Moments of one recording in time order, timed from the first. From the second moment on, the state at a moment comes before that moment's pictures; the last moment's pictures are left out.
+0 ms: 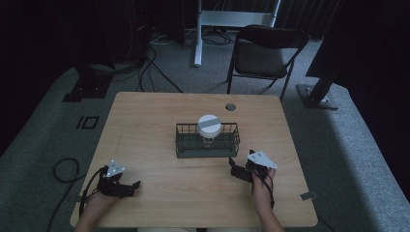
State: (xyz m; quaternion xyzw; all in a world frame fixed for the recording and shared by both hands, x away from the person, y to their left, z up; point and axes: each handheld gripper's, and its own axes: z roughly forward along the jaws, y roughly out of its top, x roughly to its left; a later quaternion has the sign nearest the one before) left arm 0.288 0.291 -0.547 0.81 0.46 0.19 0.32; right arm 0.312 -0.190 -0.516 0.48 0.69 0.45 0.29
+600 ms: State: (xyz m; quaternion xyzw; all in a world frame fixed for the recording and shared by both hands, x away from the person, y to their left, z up) left arm 0.288 0.291 -0.547 0.81 0.46 0.19 0.32; right arm 0.308 -0.213 -0.536 0.50 0.71 0.42 0.27
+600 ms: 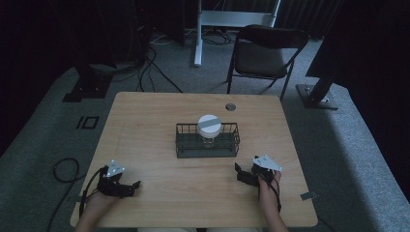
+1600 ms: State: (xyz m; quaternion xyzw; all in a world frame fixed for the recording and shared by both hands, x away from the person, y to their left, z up) left arm 0.288 0.291 -0.547 0.81 0.46 0.19 0.32; right arm 0.310 -0.235 -0.548 0.54 0.72 0.37 0.23
